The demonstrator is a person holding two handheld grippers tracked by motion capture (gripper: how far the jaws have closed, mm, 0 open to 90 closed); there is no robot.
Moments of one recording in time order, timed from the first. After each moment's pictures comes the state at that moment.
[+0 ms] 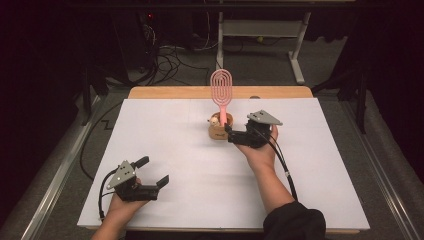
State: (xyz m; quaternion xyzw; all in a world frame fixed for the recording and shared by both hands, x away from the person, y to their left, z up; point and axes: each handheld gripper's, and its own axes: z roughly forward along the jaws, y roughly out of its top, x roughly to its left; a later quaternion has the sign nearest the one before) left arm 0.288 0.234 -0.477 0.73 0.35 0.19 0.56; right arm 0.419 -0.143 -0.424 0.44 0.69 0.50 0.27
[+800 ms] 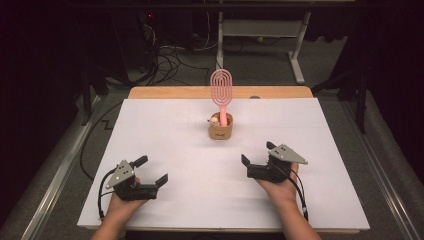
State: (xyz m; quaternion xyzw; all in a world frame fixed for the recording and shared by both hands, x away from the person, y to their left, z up) left arm 0.289 0.236 -0.476 0.73 0.35 0.20 0.56; right arm 0.334 -0.196 -0.456 0.42 0.70 0.52 0.26
